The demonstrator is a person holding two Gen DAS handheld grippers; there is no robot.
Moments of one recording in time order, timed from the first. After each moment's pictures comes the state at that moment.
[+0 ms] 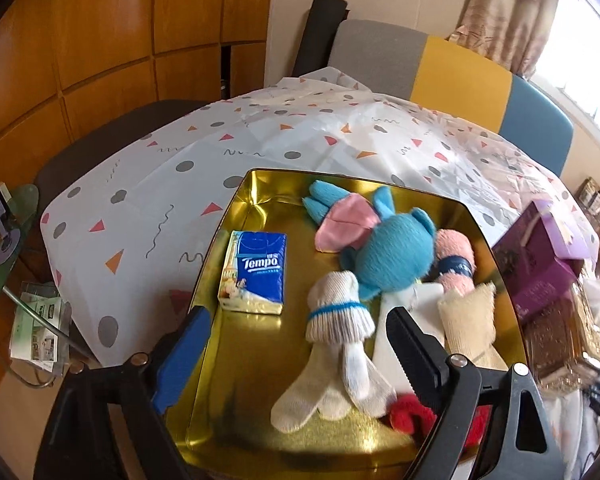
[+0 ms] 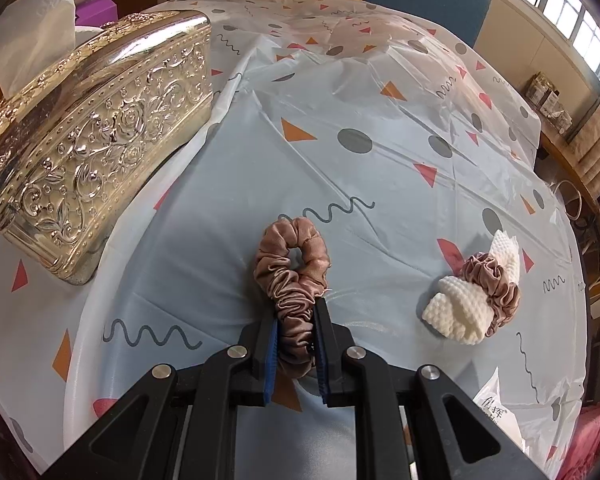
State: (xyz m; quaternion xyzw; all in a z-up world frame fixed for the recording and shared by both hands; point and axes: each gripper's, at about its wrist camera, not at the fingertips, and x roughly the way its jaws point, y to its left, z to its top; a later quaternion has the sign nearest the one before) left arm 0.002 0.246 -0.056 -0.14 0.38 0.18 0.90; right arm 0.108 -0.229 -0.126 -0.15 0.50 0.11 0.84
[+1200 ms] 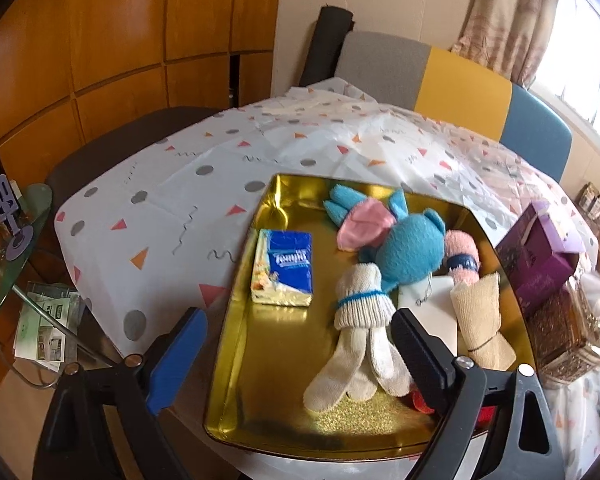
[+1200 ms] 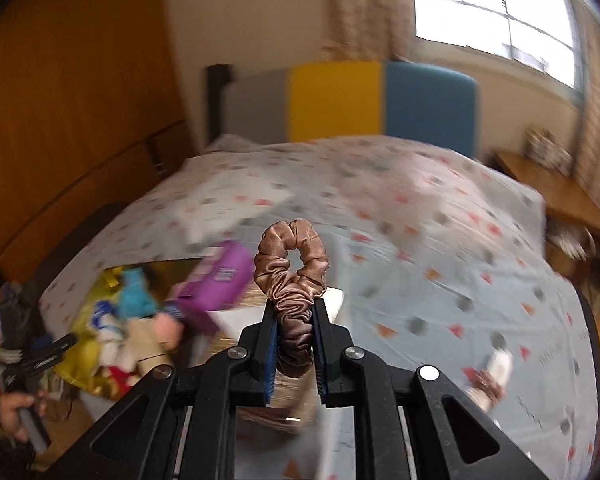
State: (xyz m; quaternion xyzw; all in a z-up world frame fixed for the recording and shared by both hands) left arm -0.028 0.261 -0.051 -0.14 0.36 0.19 0.90; right arm 0.073 -0.120 0.078 -0.04 0.33 0.23 0.91
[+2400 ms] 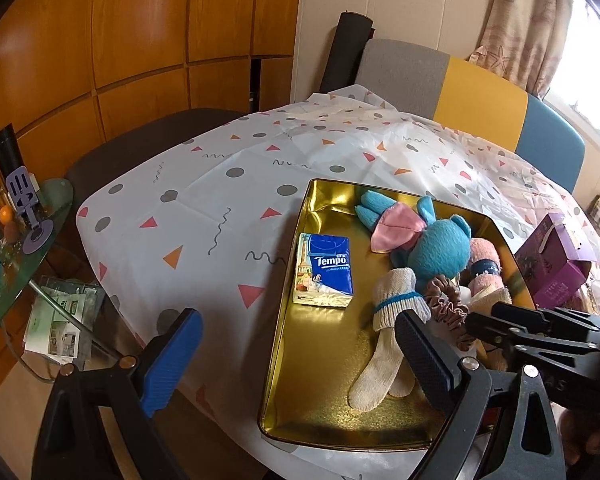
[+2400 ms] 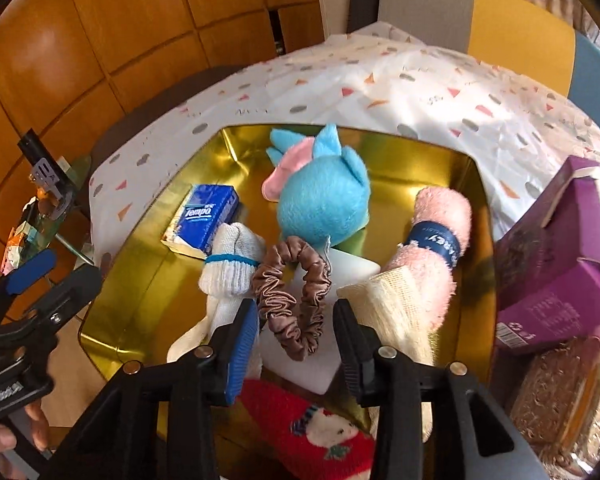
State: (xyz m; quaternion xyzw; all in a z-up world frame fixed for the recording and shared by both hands) left arm -0.046 0.279 -0.052 -0.14 0.36 0.22 0.90; right arm 0.078 0.122 -0.069 -0.12 0.45 0.34 0.81
